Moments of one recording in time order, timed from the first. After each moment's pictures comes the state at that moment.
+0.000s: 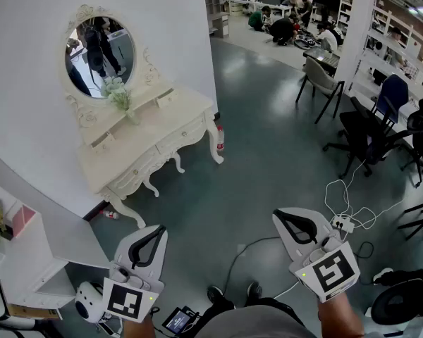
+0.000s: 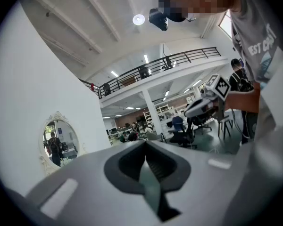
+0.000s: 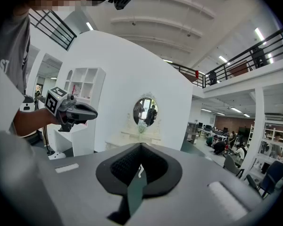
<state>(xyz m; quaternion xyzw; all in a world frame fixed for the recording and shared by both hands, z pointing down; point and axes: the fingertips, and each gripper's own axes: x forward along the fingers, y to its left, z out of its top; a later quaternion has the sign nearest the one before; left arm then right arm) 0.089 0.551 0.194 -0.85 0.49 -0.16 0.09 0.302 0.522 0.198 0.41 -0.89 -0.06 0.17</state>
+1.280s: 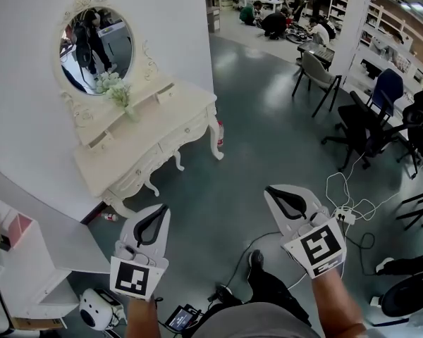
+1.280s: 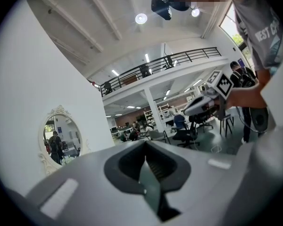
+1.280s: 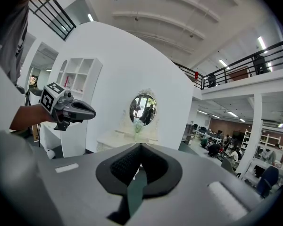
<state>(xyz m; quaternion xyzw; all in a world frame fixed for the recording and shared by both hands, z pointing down) 0.008 0.474 0.219 -0.86 0.48 -0.14 0.10 0.210 0.451 0.221 0.44 -0.88 -0.08 0.18</state>
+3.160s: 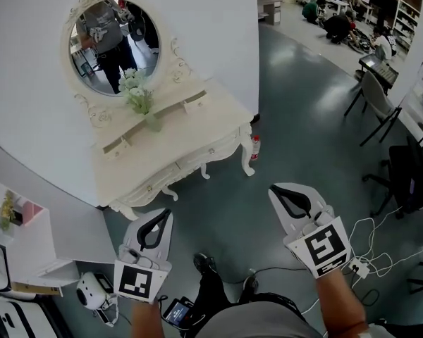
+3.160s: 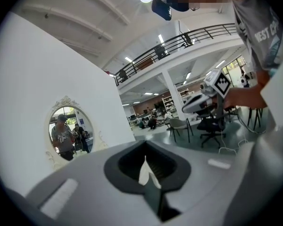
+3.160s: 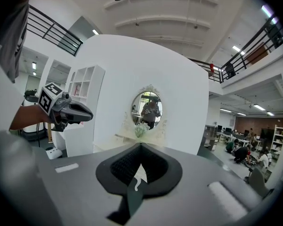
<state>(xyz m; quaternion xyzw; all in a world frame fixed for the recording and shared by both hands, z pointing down) 0.051 0.233 0.238 -0.78 0.60 -0.19 0.07 0.240 0.146 0.245 0.31 -0.94 -0.07 0.15</state>
